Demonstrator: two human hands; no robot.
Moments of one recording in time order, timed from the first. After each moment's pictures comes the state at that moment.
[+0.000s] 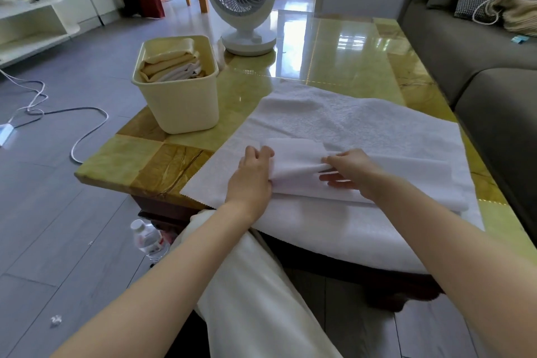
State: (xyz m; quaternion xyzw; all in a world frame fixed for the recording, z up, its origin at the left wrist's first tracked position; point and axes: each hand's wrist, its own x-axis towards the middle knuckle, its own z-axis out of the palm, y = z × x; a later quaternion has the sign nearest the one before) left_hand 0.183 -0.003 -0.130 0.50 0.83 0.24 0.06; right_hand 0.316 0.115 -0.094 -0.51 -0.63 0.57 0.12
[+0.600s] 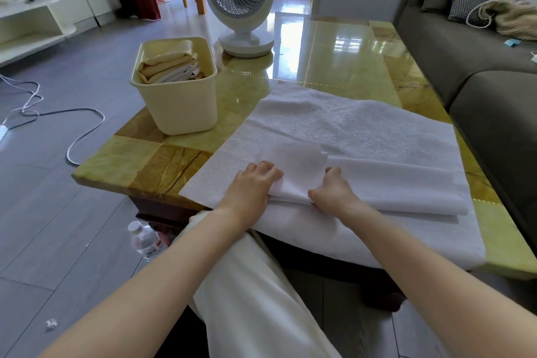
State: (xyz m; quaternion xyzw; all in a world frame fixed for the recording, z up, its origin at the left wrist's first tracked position) left_hand 0.175 -0.009 -0.147 0.62 0.77 0.12 0.02; right_hand 0.308 0.084 -0.123 -0.53 -0.74 0.41 0.06
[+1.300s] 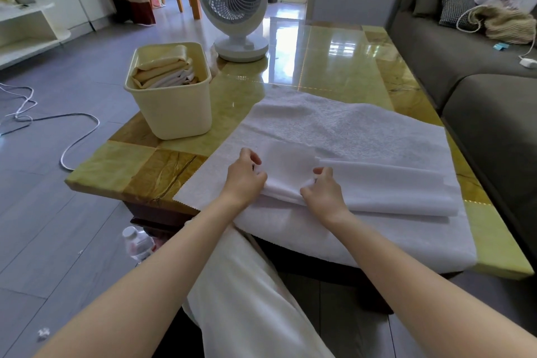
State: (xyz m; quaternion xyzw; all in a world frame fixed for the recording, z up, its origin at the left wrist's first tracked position) left_hand 0.172 0.008 -0.127 0.39 0.80 0.41 0.21; right_hand 0.305 0.080 -0.137 -0.52 -0.72 0.42 0.17
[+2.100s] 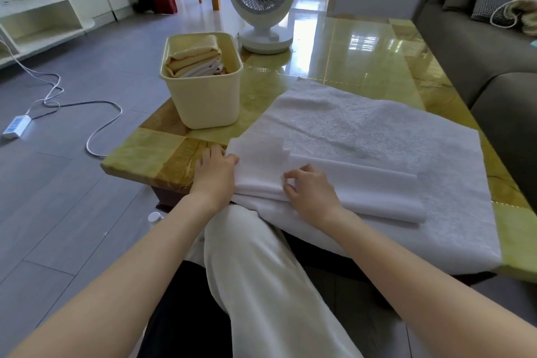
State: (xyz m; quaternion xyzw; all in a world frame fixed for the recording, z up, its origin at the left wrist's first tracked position) left_hand 0.104 -0.051 -0.145 0.45 0.88 0.11 0.02; right_hand 0.262 0.042 -0.139 -0.39 -0.89 0.24 0.07
